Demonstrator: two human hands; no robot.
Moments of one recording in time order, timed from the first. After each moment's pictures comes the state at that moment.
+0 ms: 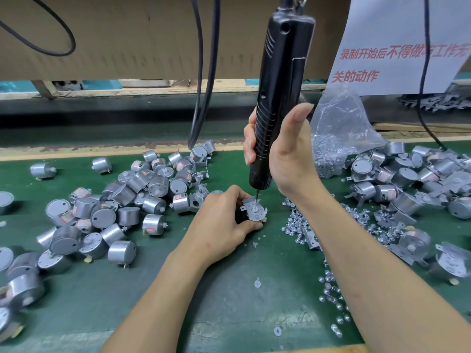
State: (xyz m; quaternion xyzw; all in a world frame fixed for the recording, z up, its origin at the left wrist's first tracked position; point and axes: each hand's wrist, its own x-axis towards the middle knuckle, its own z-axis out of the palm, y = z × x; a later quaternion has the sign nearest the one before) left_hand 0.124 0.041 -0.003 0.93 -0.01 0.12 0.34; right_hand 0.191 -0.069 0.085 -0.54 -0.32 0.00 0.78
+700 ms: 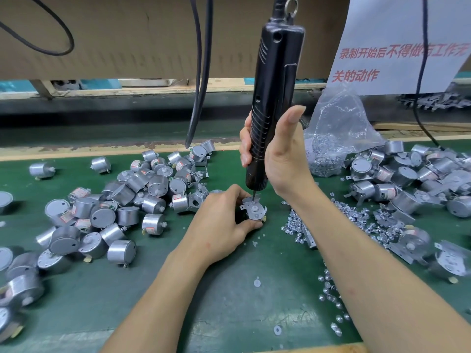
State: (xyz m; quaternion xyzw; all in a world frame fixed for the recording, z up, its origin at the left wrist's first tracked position) left_hand 0.124 0.042 -0.005 0.94 -0.02 0.12 0.33; right_hand 0.194 -0.065 0.078 -0.55 -0.31 0.01 0.78
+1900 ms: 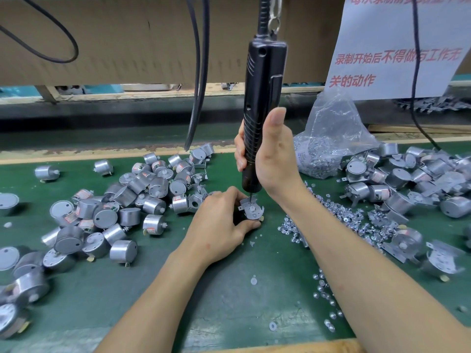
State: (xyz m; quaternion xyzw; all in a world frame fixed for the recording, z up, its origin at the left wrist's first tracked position) left_hand 0.122 0.039 -0.005 0.94 -0.02 0.15 0.30; right_hand 0.202 -0.062 0.068 -0.55 -0.32 -0.02 0.77
